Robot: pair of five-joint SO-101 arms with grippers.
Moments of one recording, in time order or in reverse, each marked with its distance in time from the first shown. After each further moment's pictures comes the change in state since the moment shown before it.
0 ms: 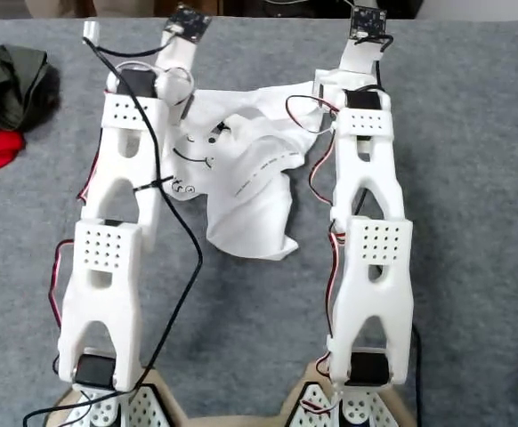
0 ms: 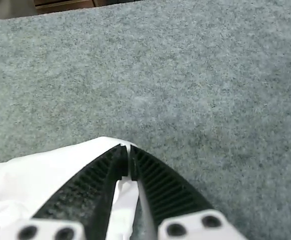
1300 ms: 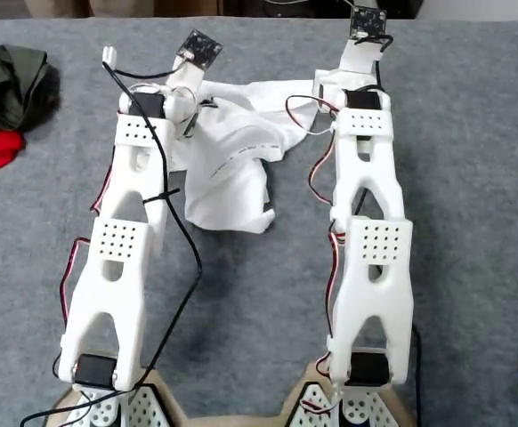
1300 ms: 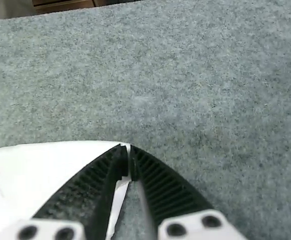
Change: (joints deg) left arm -1.6 20.4 -15.8 -9.2 -6.3; right arm 0.0 0.0 0.0 0.0 0.0
